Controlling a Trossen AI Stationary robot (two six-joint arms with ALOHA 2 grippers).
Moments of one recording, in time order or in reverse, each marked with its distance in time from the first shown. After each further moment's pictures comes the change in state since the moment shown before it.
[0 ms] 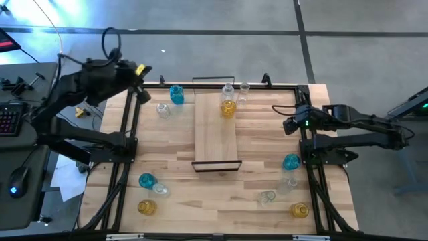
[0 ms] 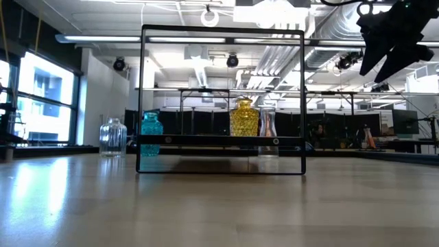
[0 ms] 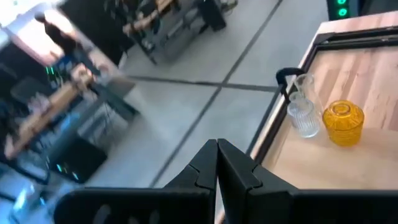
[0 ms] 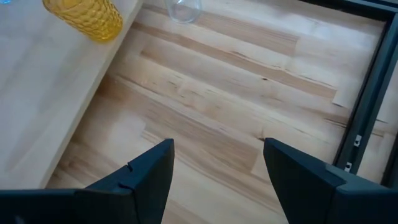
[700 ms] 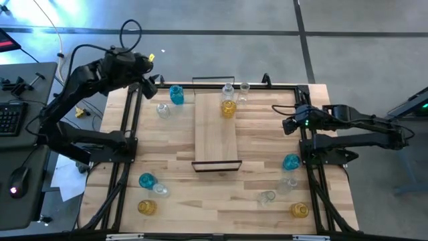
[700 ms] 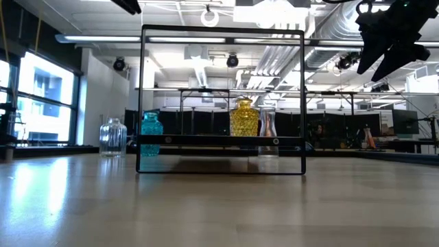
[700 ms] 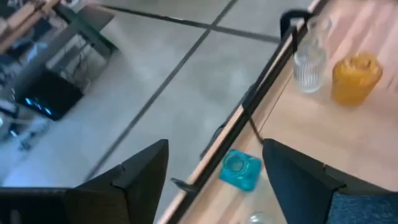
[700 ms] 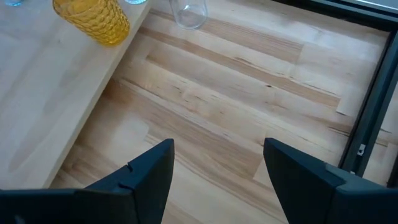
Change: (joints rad) left arm 0.282 0.095 -0.018 -0.116 0.240 -0.058; right arm 0.000 0.000 0.000 0.023 0.006 -0.028
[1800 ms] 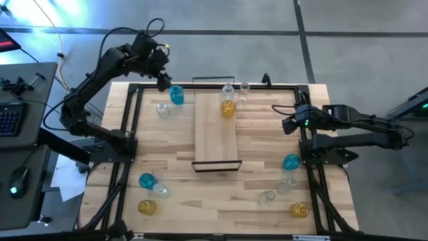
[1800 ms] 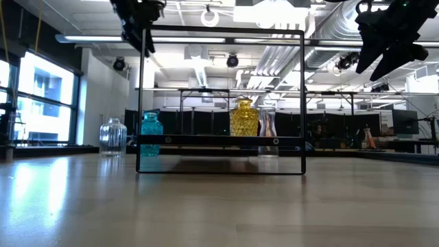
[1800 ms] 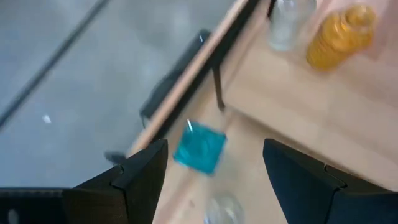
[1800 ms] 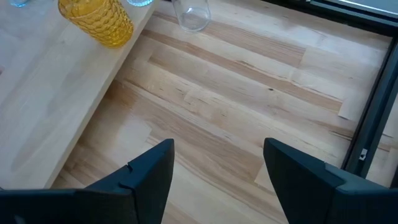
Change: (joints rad) left arm 0.299 0.260 -0.001 -0.048 0.427 0.026; right arm 0.000 0.000 0.000 0.013 0.001 -0.016
